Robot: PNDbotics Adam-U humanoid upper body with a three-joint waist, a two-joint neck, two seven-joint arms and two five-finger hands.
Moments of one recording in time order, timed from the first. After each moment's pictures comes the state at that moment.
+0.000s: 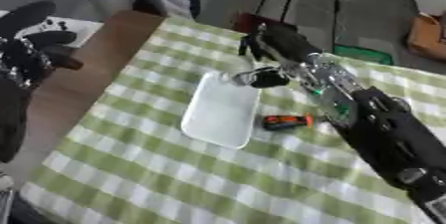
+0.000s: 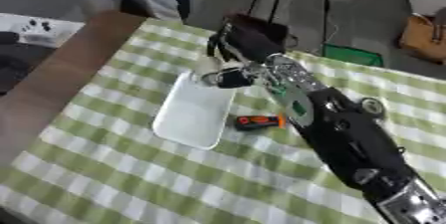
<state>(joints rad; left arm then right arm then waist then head) -0.46 0.15 -0.17 -1.95 0.04 -0.08 -0.12 -0.77 -0.49 0.33 -1.28 0.85 -0.13 0.09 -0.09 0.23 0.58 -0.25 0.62</state>
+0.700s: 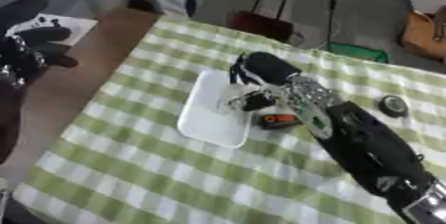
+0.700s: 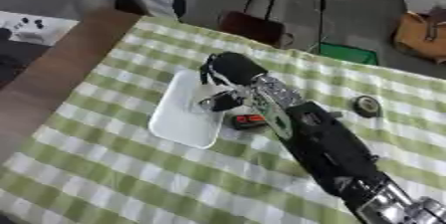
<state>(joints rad) -0.46 0.14 -0.17 -1.96 0.04 -0.08 -0.13 -0.76 -0.44 0.33 -1.16 0.97 -0.21 0.09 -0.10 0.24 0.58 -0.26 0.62</state>
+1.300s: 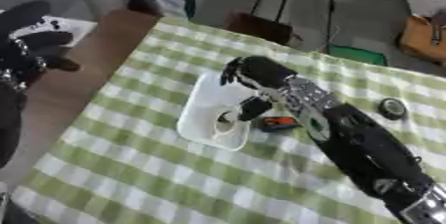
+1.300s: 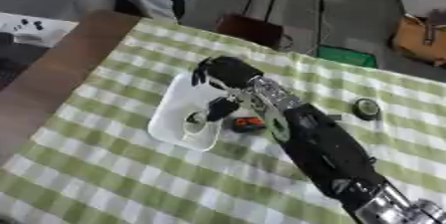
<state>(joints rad) -0.47 0.14 -0.18 -1.96 0.04 -0.08 -0.14 -0.79 -0.45 0.32 -1.22 0.95 -0.20 0.14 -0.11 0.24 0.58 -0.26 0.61</state>
